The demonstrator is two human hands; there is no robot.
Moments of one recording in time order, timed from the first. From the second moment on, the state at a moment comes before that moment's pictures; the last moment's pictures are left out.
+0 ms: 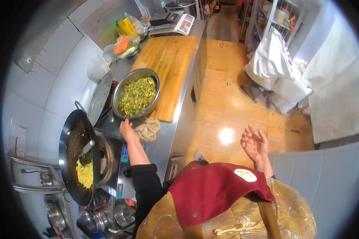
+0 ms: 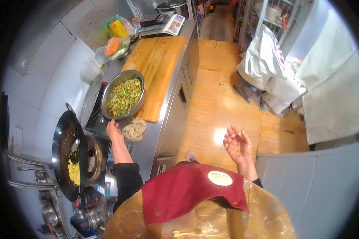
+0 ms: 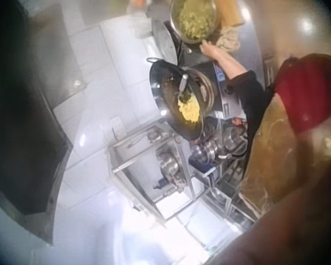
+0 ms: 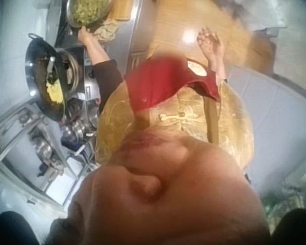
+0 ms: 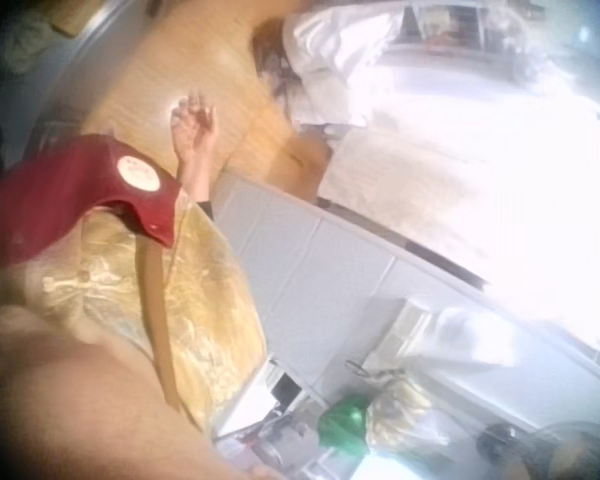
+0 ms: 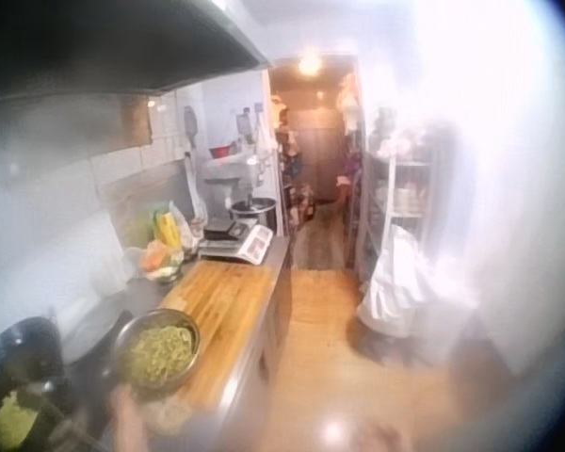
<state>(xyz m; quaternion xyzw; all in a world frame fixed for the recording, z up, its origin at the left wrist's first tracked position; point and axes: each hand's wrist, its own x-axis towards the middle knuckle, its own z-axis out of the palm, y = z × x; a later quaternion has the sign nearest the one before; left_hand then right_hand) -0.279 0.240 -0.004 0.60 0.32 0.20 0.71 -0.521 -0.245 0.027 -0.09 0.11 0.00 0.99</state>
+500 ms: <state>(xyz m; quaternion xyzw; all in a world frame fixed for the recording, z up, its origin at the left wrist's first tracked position) -0.221 0.231 0.025 0.64 0.37 0.17 0.65 -0.260 -0.254 -0.003 -0.10 0.17 0.16 0.97</state>
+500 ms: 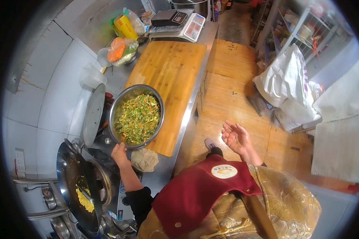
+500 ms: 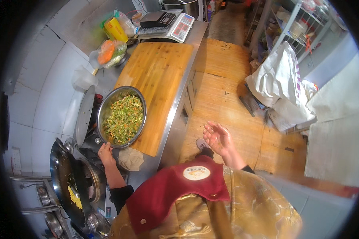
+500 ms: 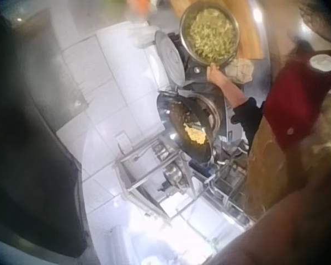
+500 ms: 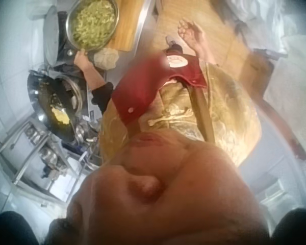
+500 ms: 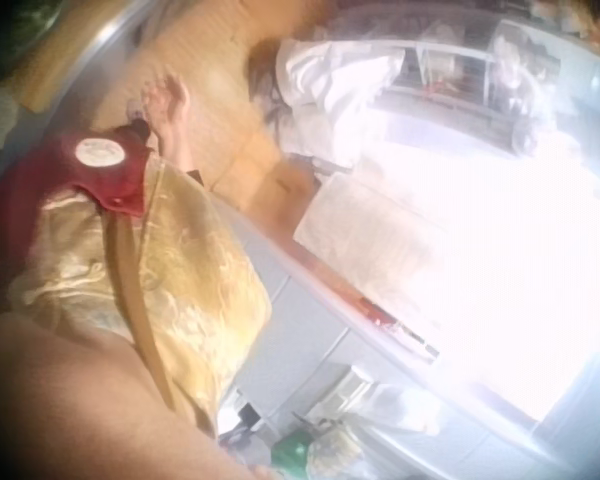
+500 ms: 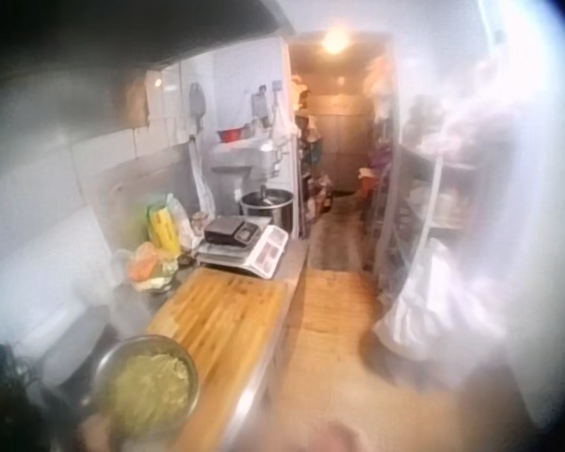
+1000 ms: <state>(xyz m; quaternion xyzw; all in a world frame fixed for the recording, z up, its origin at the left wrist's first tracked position) -0.153 0.105 0.019 0.68 0.33 0.09 0.65 -0.028 -0.311 0.012 -0.22 0.08 0.28 0.93</state>
